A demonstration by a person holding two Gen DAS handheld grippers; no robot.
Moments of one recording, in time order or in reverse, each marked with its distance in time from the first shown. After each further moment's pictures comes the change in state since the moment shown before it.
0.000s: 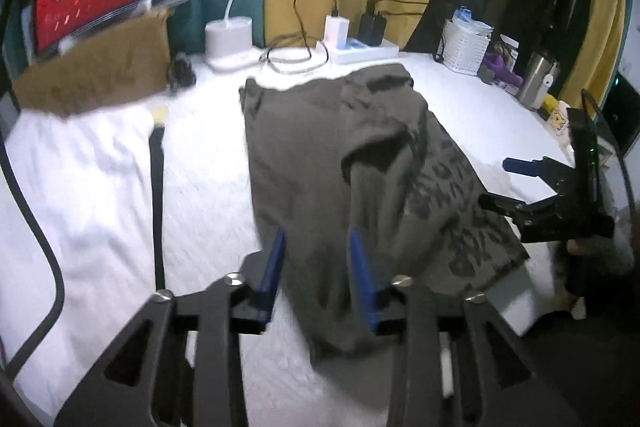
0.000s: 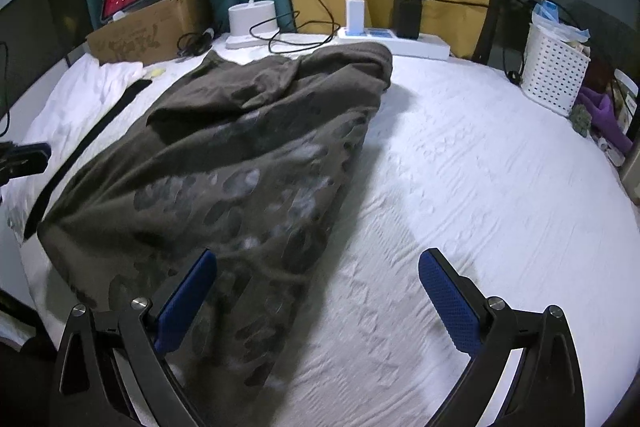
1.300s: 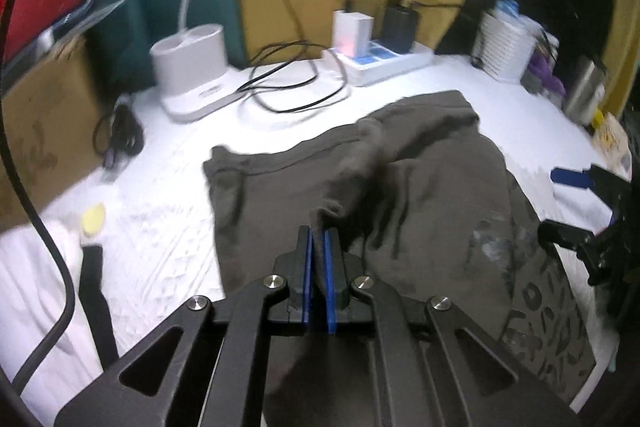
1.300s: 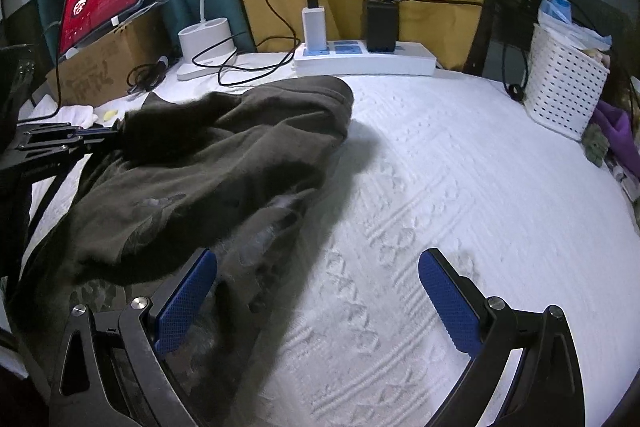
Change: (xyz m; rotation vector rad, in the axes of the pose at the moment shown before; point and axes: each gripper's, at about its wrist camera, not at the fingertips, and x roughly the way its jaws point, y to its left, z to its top) left arm 0.127 0.028 0.090 0.029 0.038 0.005; right arm 0.051 -0.050 0.065 0.049 -0.001 -0.007
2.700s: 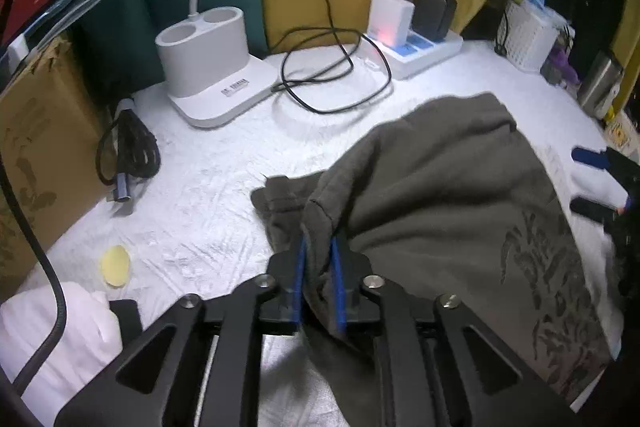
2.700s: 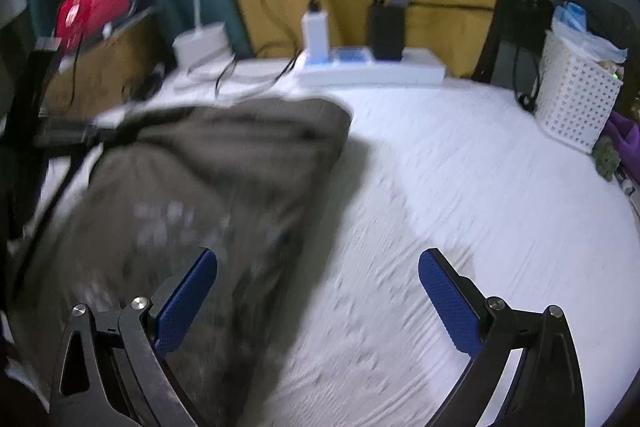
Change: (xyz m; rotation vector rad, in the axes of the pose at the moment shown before) left arm 0.032 0.049 0.040 0.052 0.101 -0.013; right arm 0.014 -0.007 0.030 0.025 -0.009 0.009
